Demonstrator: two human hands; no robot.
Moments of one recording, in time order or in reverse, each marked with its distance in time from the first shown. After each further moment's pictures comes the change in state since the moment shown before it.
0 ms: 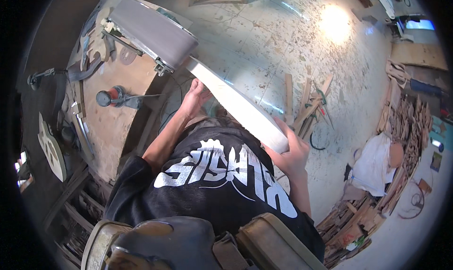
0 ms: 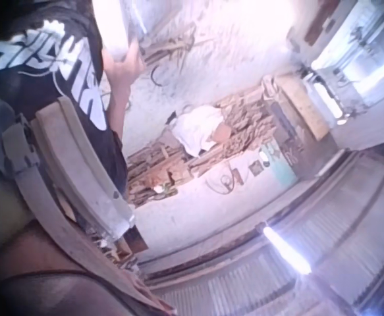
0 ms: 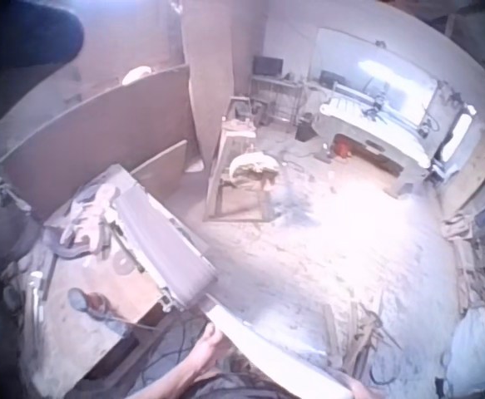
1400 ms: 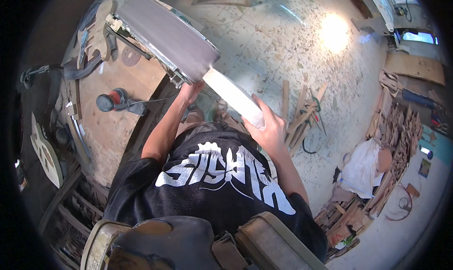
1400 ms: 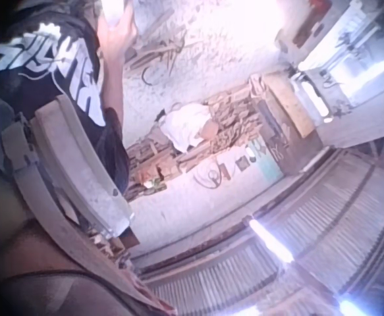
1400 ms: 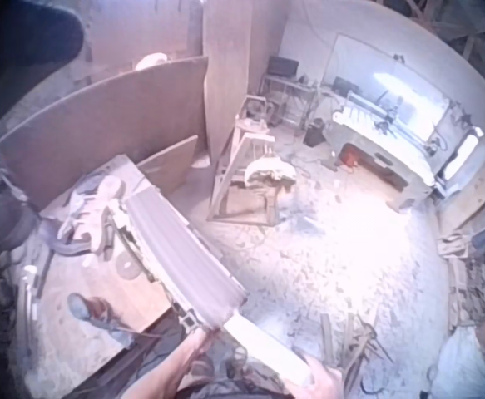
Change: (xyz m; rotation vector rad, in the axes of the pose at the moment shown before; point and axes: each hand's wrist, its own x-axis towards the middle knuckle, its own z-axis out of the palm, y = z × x) left_hand 0.109 -0.028 -0.120 -0.260 0.116 0.041; right_hand 0.093 -0.023 0.107 0.034 -0.043 -0.074
